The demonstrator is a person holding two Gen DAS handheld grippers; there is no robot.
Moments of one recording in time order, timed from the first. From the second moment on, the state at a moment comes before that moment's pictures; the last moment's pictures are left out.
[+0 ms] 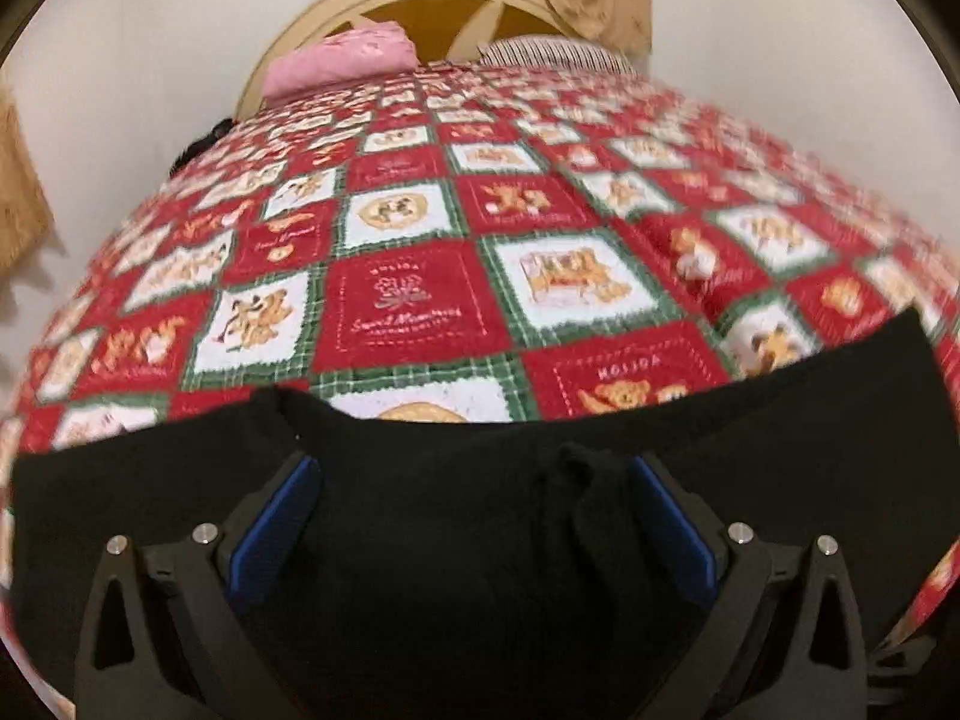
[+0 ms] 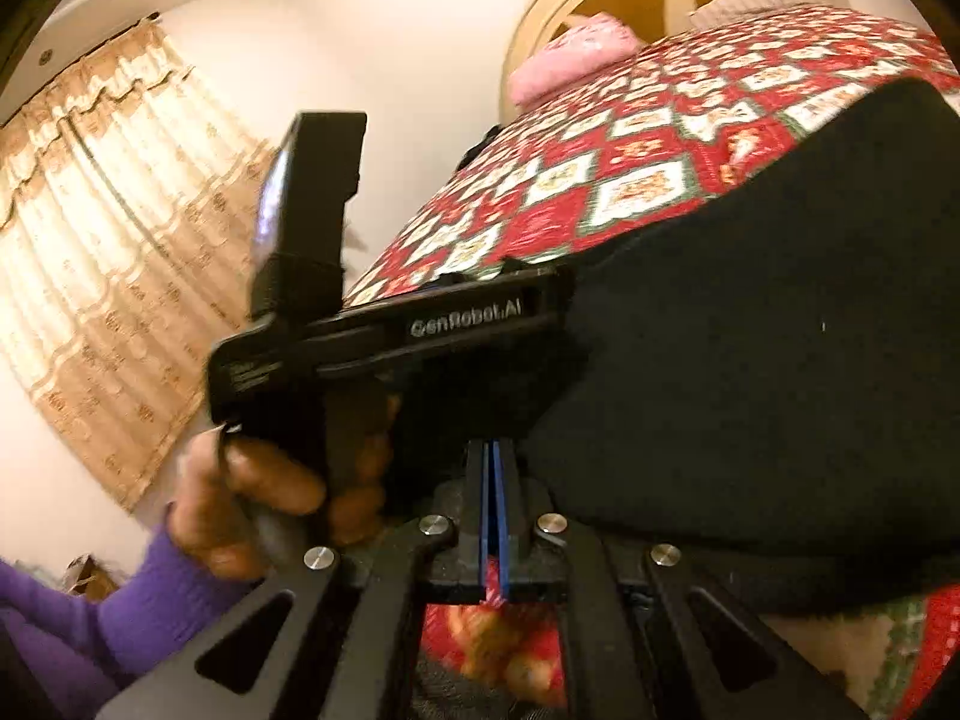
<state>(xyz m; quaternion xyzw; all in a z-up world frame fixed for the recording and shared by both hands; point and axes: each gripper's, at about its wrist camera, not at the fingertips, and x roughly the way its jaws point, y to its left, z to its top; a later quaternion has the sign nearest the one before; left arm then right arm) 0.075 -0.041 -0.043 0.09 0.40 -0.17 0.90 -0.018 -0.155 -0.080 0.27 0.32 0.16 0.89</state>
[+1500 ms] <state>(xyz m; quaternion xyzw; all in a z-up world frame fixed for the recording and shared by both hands) 0.050 0.242 -0.059 -0.20 0.37 0.11 0.90 0.005 -0.075 -0.058 0.17 0.32 0.20 0.91</state>
